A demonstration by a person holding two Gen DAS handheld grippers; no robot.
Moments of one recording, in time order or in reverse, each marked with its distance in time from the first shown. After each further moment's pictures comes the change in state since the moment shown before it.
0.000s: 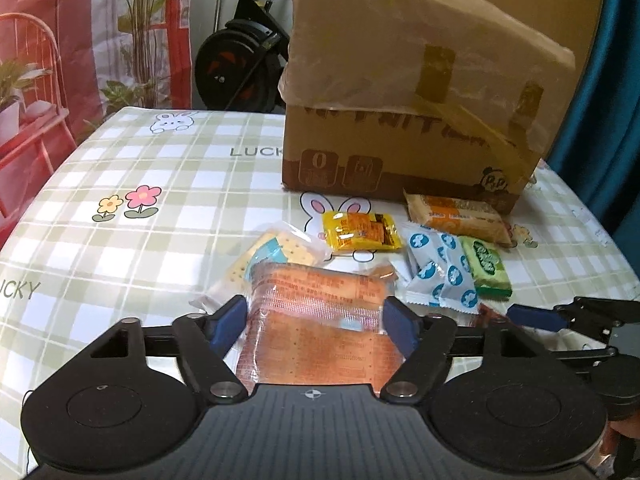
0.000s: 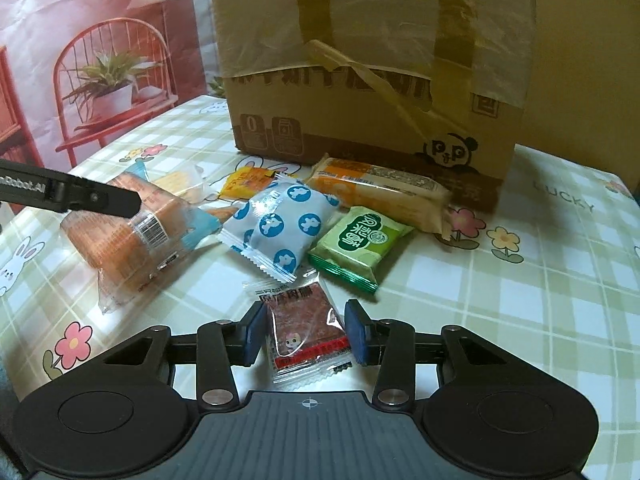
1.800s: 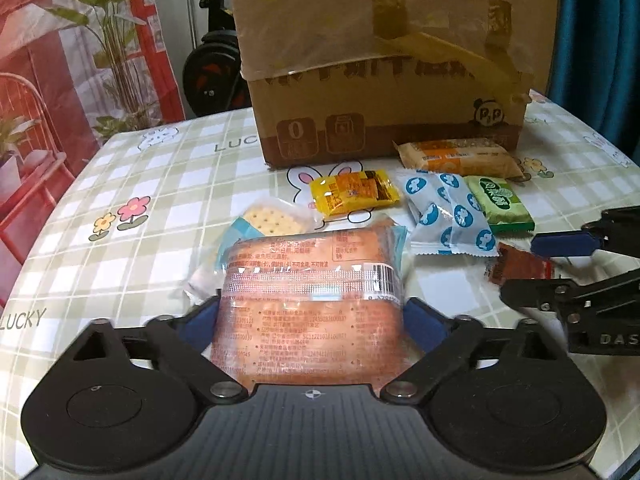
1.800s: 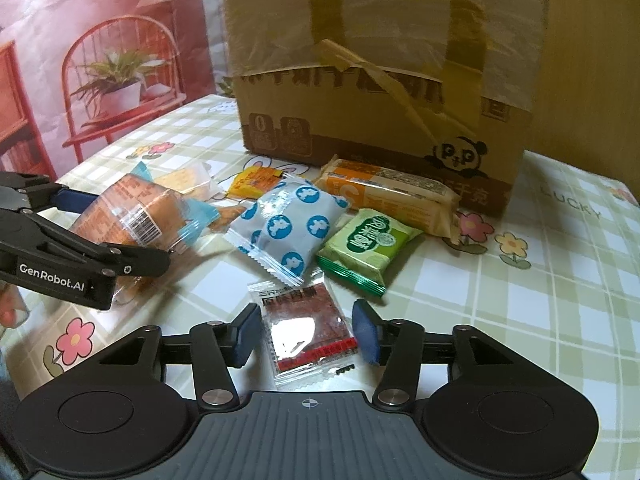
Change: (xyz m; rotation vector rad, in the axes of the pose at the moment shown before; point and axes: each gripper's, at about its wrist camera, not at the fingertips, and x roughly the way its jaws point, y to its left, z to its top) left arm 0.008 -0.022 -0.025 0.195 0.001 0.086; right arm 0.003 0.006 -0.001 -0.035 -0.004 0.012
